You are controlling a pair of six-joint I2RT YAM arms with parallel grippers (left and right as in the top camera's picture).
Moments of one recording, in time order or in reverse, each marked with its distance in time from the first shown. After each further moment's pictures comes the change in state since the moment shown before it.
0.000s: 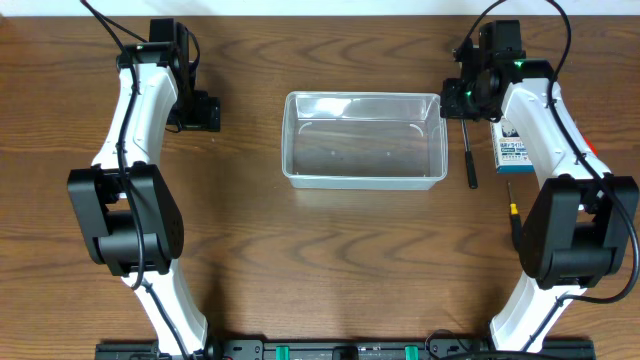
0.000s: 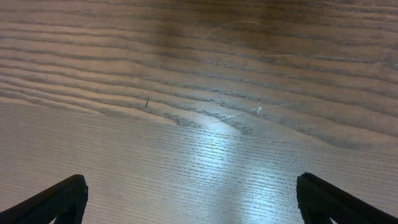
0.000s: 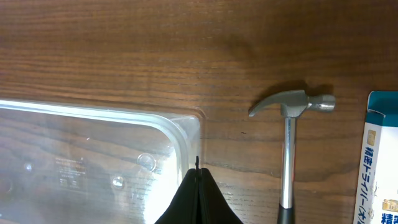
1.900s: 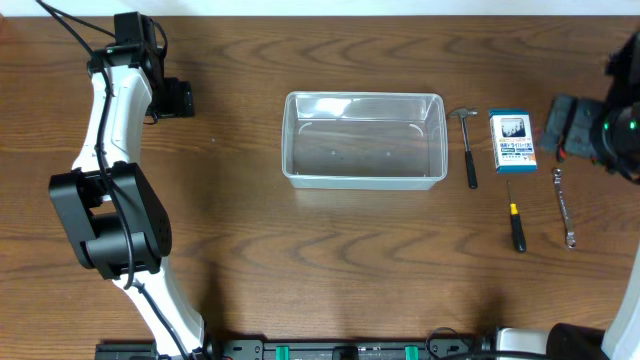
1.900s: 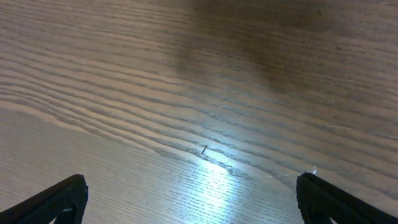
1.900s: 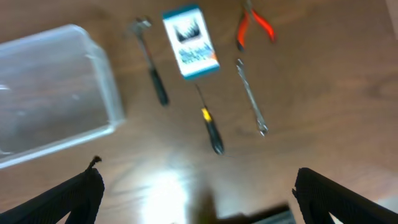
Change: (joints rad) left arm 0.099 0.000 0.000 0.159 -0.034 0.000; right arm -0.190 -0.463 0.431 -0.894 0.308 0.096
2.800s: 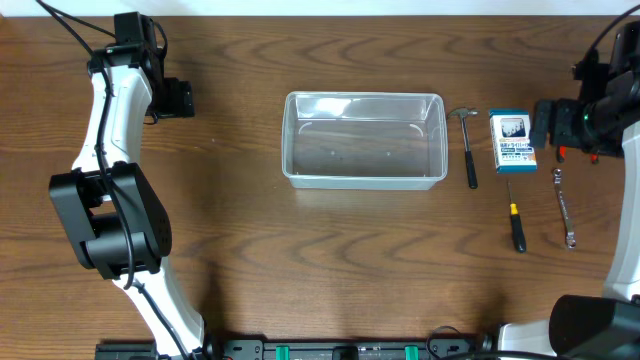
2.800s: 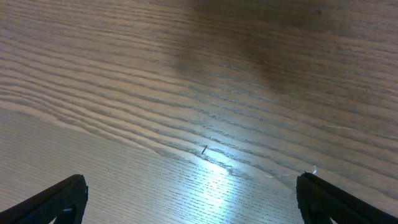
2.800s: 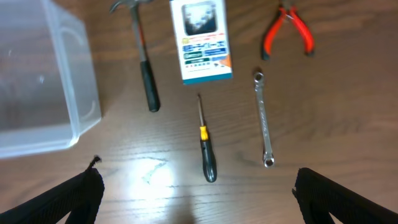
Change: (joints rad) left arm 0.000 0.000 0.000 0.000 0.000 0.000; right arm -0.080 0.100 -0.262 0.272 -0.120 -0.282
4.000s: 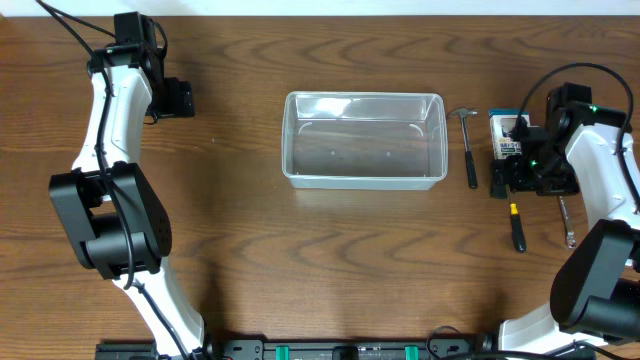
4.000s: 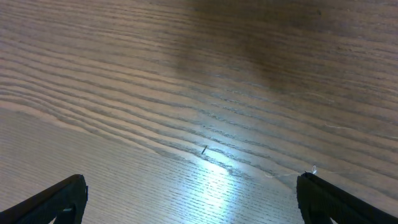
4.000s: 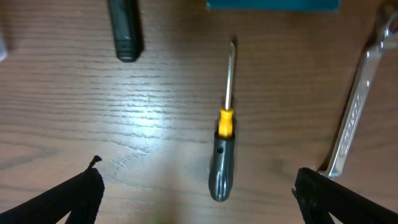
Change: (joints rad) left arm 0.000 0.000 0.000 0.000 0.000 0.000; right arm 0.000 0.123 -0.485 0.279 0.005 -0.138
